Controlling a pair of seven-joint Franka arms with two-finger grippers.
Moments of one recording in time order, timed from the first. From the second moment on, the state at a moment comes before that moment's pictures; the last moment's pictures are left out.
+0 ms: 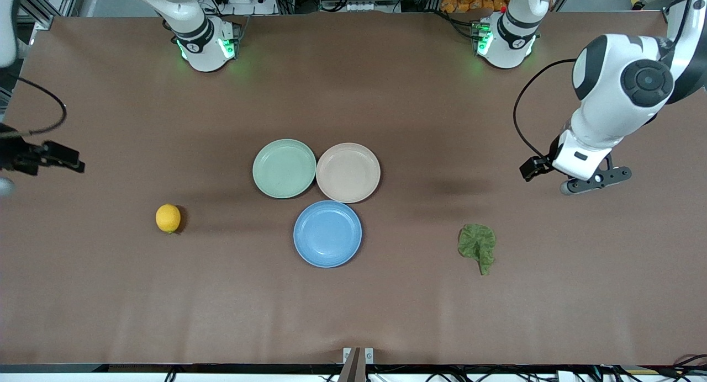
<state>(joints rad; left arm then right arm) -0.05 0.03 -0.13 -2.00 0.07 2.10 -0.41 0.05 0.15 -0.17 -1.45 0.04 1.55 -0.15</state>
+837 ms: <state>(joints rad) -0.04 -0.01 -0.15 -1.73 0.02 1.82 -0.21 0.05 0.08 -0.16 -1.42 0.04 1.51 -0.12</state>
